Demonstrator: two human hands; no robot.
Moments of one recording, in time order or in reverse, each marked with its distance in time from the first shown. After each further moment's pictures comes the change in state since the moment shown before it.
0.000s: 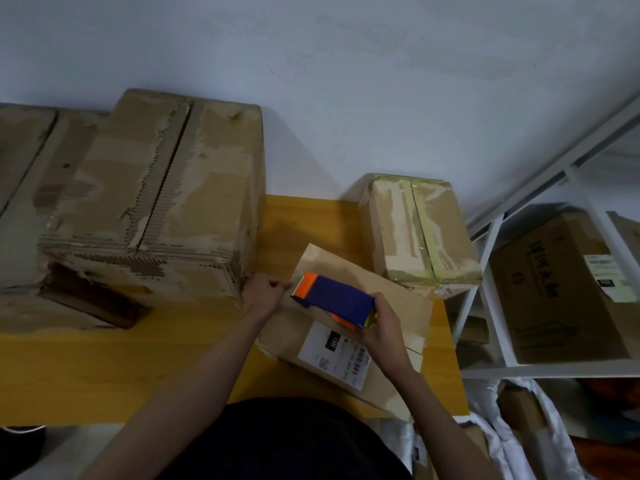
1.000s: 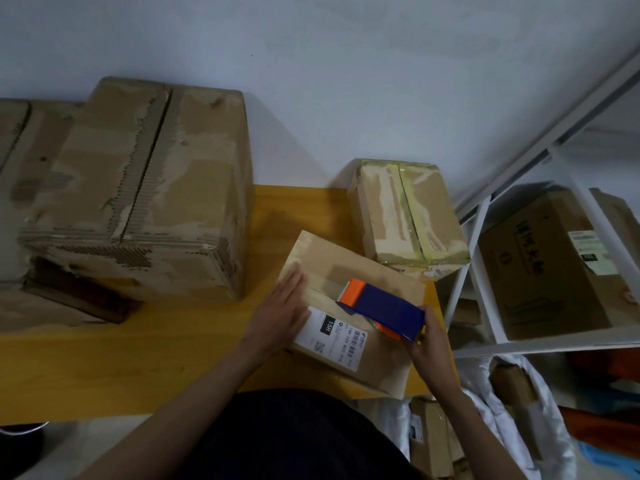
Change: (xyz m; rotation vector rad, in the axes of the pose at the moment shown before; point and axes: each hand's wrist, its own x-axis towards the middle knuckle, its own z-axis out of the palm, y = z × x) left_hand -0.052 -0.038 0.036 0.551 -0.092 0.746; right_hand -0.060 0.043 -0.064 0.057 0.127 0.125
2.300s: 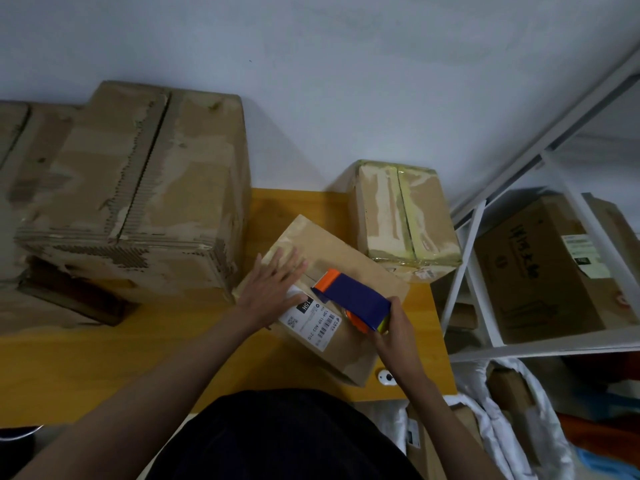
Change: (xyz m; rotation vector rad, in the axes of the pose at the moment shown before) left_hand 0.046 -0.020 -0.026 0.369 -0.190 0.012; right_hand 0.012 -0.012 0.042 -0.099 -0.054 -0.043
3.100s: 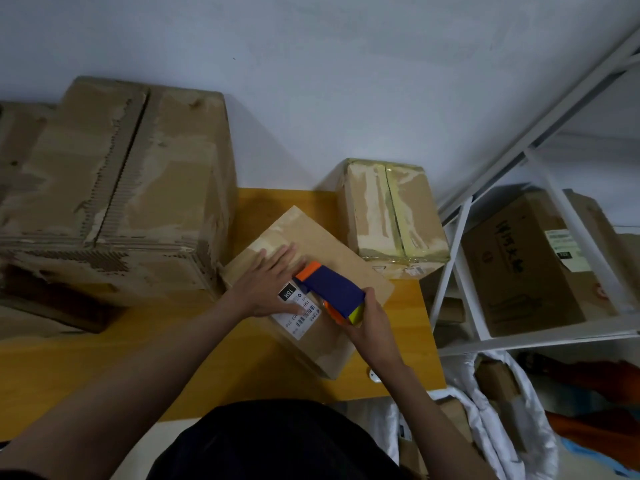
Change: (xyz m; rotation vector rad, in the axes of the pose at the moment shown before) left_hand 0.023 -0.009 -0.006 -0.018 -0.082 0.162; right_hand 0.015 -0.017 0.015 -0.085 -0.082 0.027
